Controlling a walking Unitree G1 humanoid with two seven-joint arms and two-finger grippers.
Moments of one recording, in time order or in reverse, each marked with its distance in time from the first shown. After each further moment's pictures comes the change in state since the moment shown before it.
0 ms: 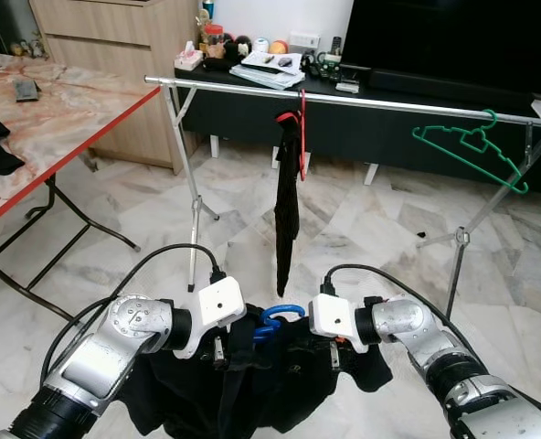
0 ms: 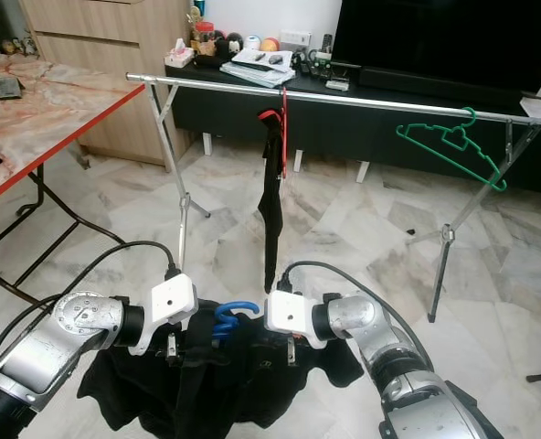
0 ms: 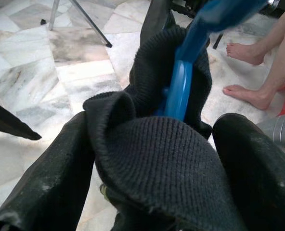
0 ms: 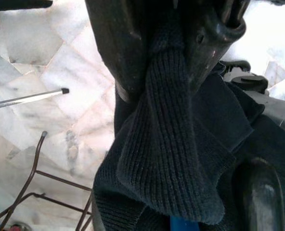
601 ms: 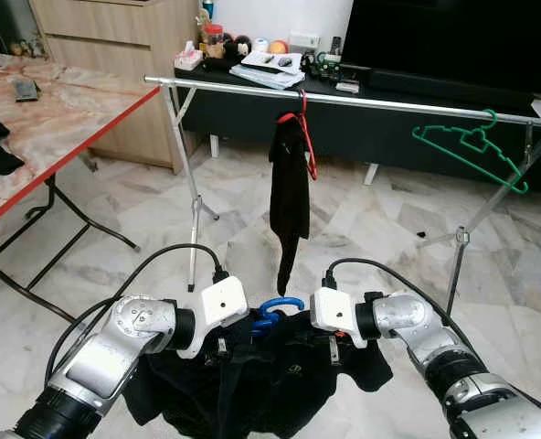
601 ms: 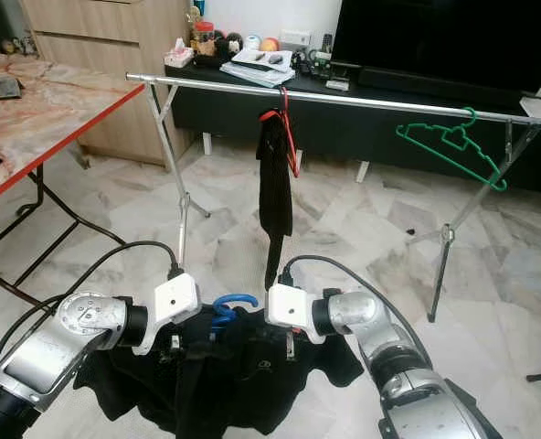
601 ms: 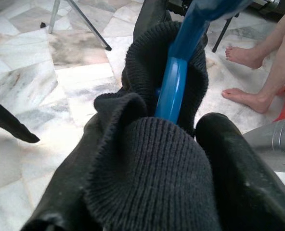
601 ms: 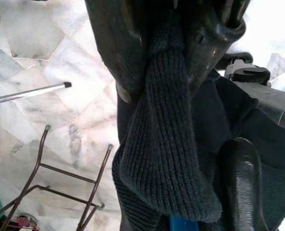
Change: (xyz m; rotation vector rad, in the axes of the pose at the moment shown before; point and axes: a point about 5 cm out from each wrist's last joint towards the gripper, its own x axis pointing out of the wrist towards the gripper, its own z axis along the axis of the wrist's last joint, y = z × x) left arm 0.003 -0.001 0.002 -0.003 -0.014 0.000; right arm -0.002 -0.003 0.004 0.003 -0.033 -0.008
